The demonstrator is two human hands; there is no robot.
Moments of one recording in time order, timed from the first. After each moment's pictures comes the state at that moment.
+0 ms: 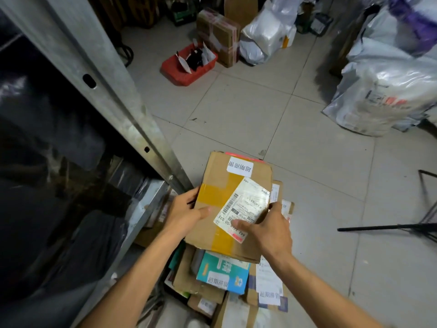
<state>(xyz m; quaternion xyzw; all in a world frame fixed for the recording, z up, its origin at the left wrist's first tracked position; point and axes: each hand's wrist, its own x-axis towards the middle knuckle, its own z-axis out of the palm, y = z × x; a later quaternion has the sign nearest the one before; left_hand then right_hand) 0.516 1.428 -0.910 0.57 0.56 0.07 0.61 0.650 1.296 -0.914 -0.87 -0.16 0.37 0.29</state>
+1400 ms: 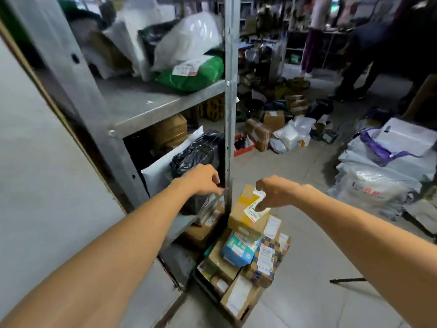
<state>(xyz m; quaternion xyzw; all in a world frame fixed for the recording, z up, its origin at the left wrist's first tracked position) 0.351 1.244 -0.497 0.86 0.46 -0.05 0.22 0.550 1.148 -0.509 -0.73 -0.65 0.20 -0.09</state>
